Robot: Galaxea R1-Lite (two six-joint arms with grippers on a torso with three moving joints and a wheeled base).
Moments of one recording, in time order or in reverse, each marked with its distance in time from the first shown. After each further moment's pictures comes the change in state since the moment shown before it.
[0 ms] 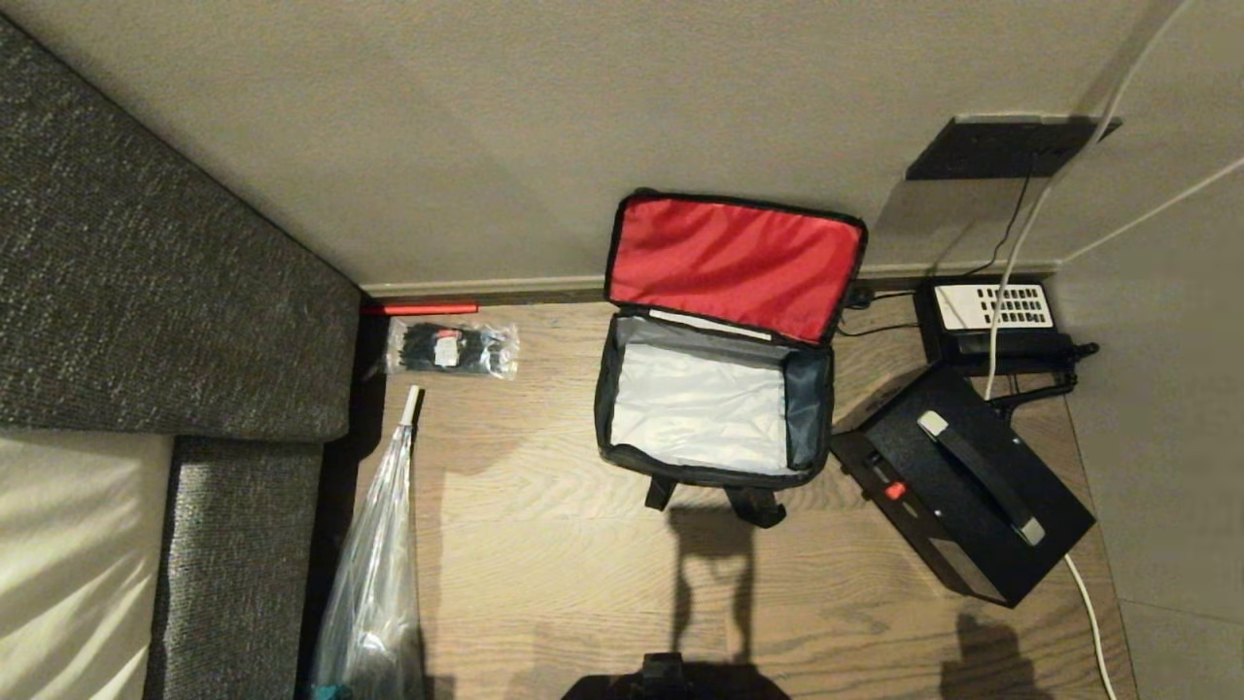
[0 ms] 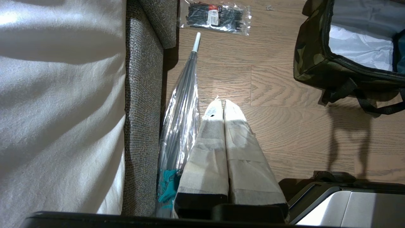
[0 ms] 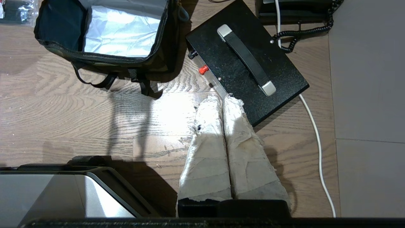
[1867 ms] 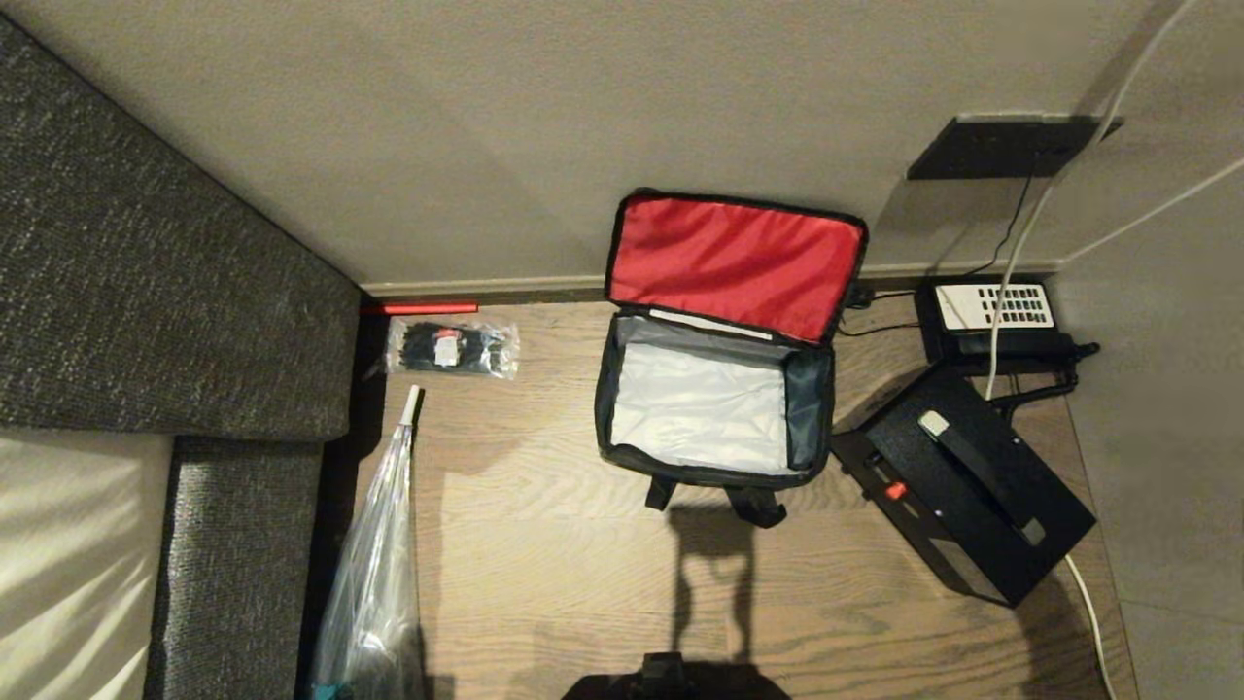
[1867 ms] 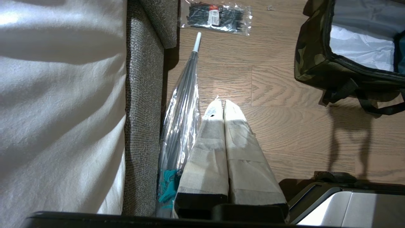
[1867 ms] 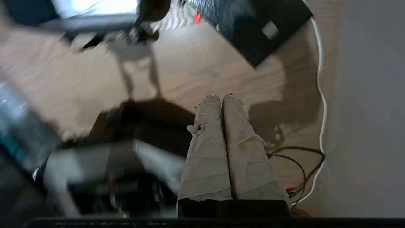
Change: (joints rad) left arm 0.000 0.000 0.000 0.000 0.000 0.000; right arm 0.066 0.992 -0.999 0.625 -0.088 0.238
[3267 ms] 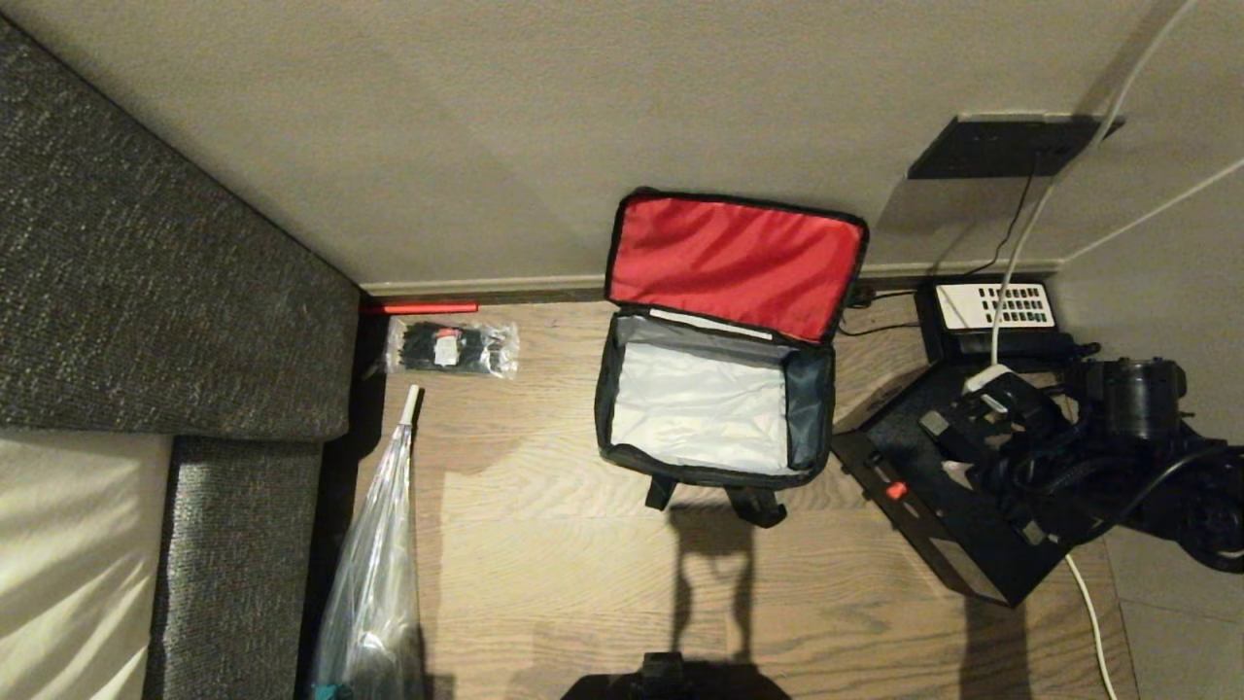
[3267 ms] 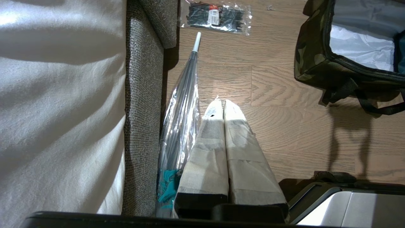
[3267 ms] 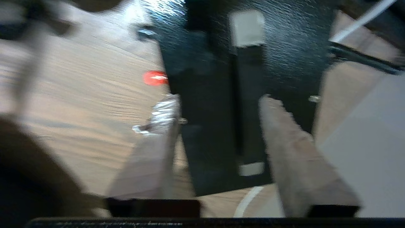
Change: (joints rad) left arm 0.000 0.000 0.000 0.000 0.000 0.000; right arm -0.097 0.879 0.364 -1.321 0.059 -0.786
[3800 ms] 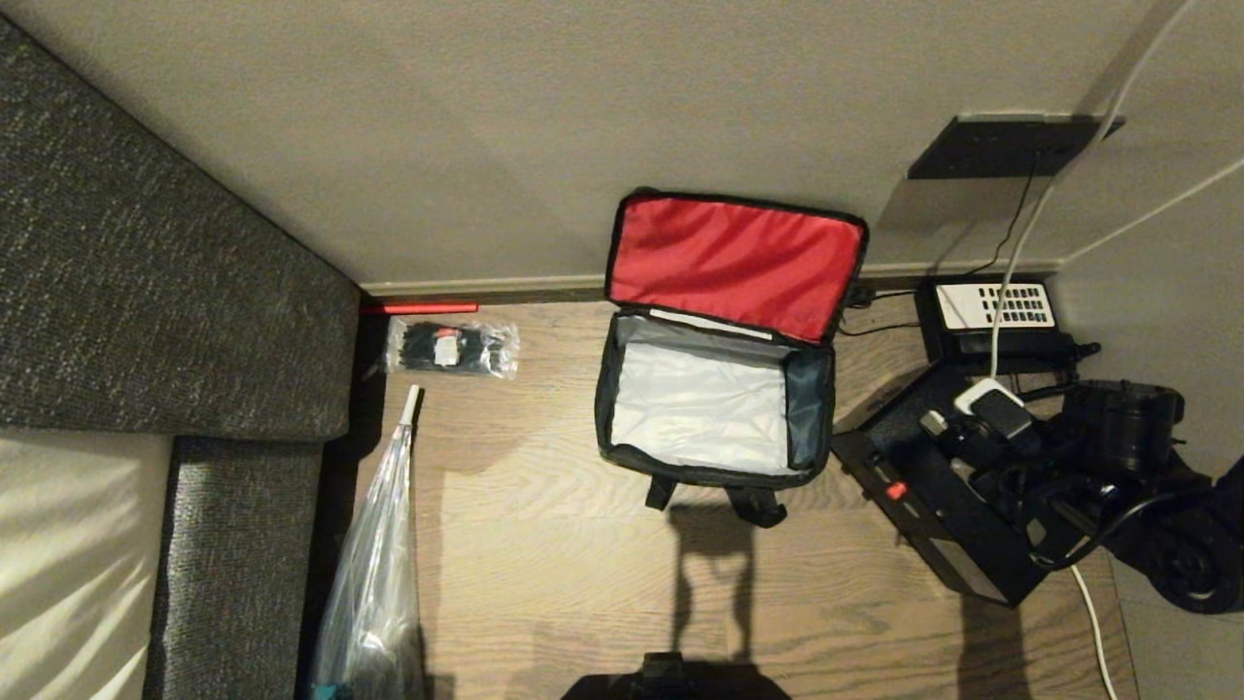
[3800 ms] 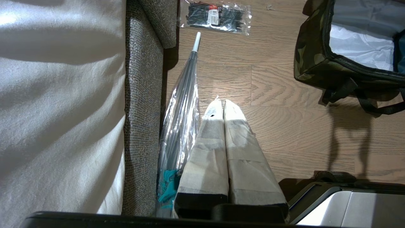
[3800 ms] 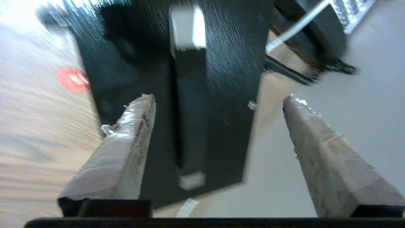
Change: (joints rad) left arm 0.000 0.000 0.000 0.000 0.000 0.000; right arm -0.003 0.115 0.116 -0.390 -0.181 -0.226
